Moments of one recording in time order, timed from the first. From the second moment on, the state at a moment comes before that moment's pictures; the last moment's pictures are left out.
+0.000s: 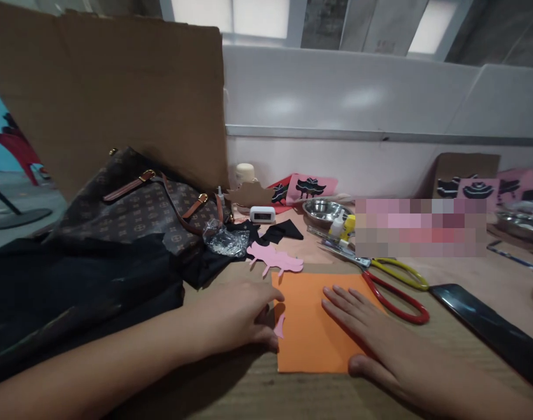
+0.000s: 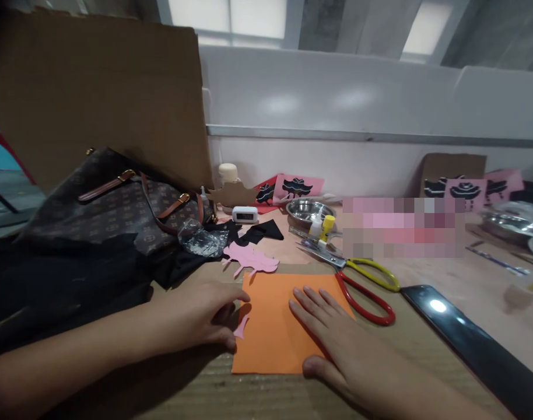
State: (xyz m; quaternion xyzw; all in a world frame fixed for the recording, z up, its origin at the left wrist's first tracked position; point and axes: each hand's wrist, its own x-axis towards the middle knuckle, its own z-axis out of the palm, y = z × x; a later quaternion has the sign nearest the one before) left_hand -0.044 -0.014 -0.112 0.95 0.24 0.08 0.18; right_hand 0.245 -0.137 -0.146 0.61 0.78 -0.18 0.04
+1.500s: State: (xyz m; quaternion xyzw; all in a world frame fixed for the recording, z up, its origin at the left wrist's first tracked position) left_hand -0.053 0.220 -0.116 0.76 0.53 0.37 0.06; right_hand 0.120 0.248 0.030 0.69 0.62 0.16 -0.34
